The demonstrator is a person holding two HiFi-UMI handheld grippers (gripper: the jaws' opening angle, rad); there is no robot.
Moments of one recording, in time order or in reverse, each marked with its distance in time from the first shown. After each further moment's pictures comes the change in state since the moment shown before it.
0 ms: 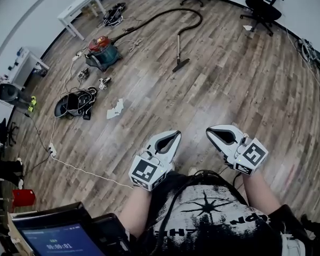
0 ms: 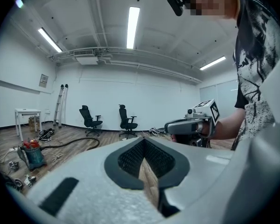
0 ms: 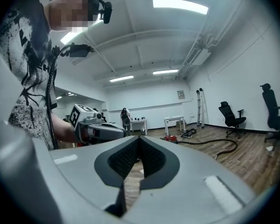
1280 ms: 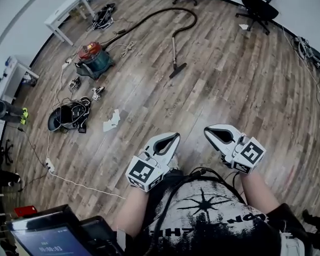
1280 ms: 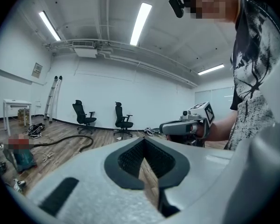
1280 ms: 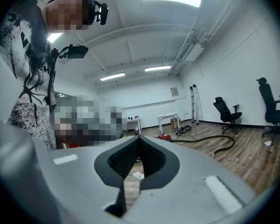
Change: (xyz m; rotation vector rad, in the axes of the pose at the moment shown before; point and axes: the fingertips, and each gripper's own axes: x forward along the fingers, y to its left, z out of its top) left arm 0.053 0.141 0.002 -0.046 0.014 -0.113; right arm 0.118 -0.104 0.005 0.053 0.016 -0.074
